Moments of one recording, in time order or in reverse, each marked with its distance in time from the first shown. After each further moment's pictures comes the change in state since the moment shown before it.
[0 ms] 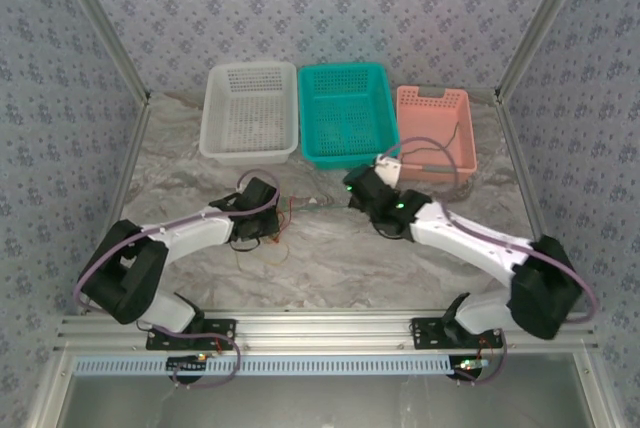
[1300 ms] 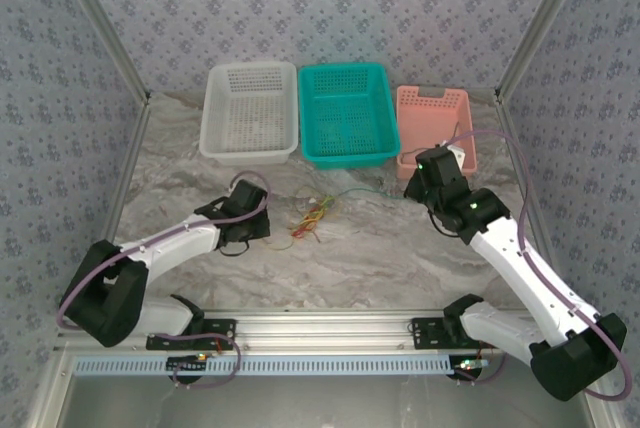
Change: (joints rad) left arm 0.032 -0.127 -0.056 -0.061 0.012 0.113; right arm -0.303 -0.285 0.055 -0.270 -0.153 -0.204
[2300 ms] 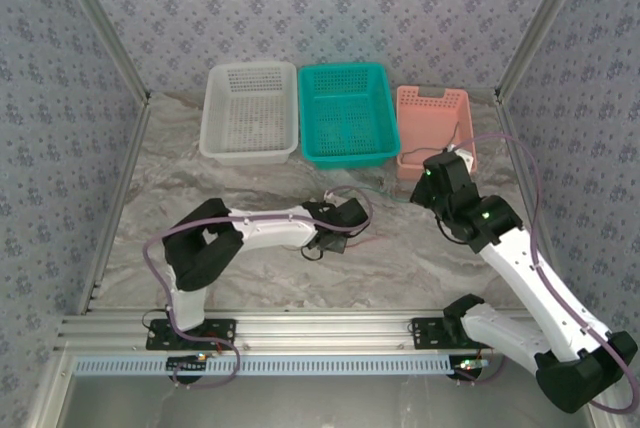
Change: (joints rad) left arm -0.507 0.578 0.570 -0.204 -0.246 -0.090; right arm -0.004 -0.078 0.023 -0.085 0.011 -0.004
